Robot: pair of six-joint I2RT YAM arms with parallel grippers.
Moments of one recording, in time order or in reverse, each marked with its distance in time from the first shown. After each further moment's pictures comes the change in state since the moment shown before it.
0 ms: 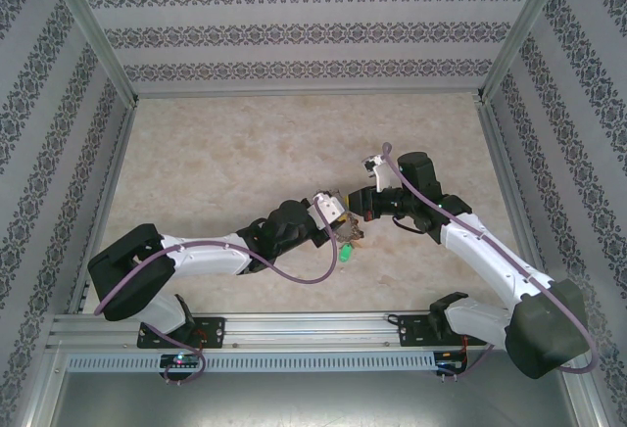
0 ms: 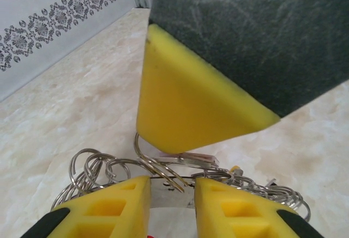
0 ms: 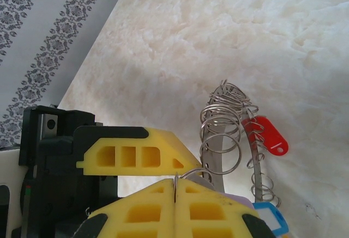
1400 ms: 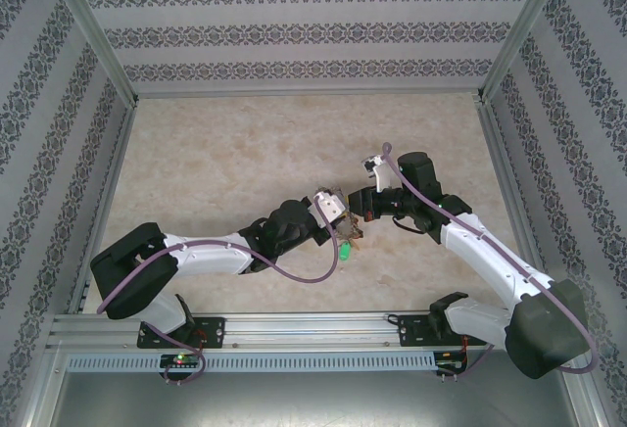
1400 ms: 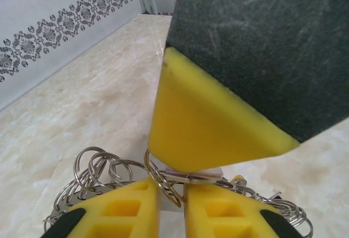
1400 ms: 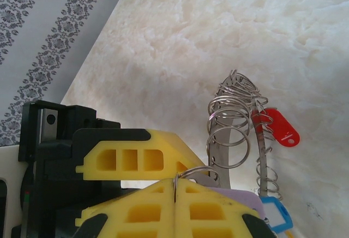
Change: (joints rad) left arm -0.001 0.014 0.008 0.030 -0.016 0.001; right arm 0.000 0.000 0.000 -0.003 -0.008 -0.004
